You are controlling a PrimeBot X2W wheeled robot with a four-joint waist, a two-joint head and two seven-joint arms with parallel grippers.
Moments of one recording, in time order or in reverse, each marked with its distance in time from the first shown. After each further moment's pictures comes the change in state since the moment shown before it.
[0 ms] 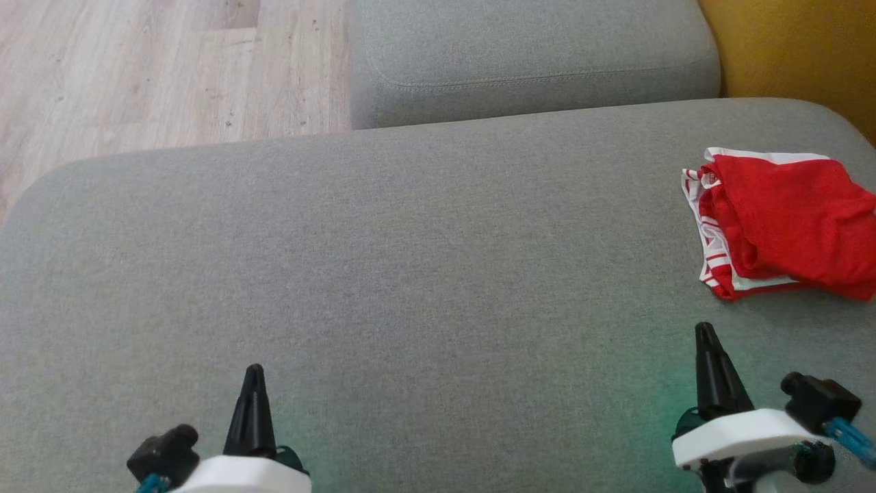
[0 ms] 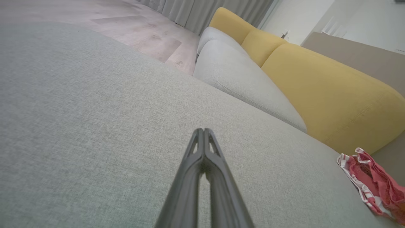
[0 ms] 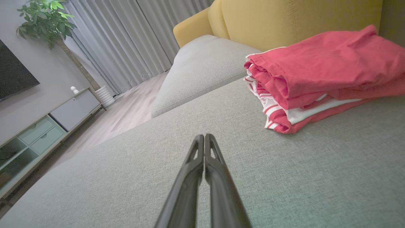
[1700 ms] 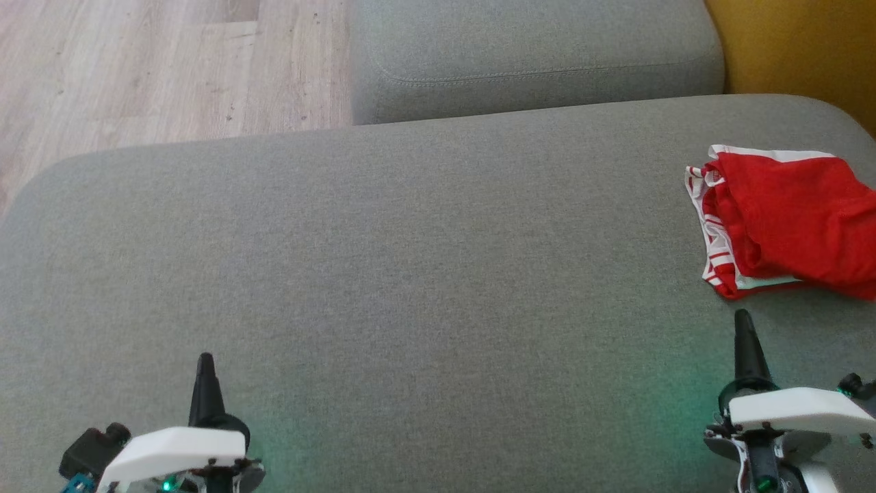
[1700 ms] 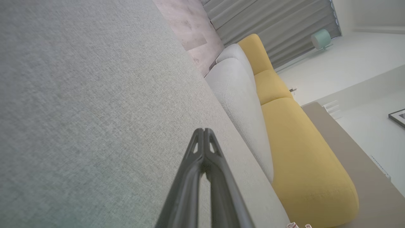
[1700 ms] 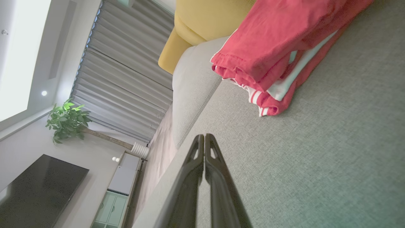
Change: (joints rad) left arm -0.049 0.000 0.126 -0.017 -0.508 -0.040 0.141; right arm -0.036 0.000 -0.071 -0.026 0.597 0.000 0.141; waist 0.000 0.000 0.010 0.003
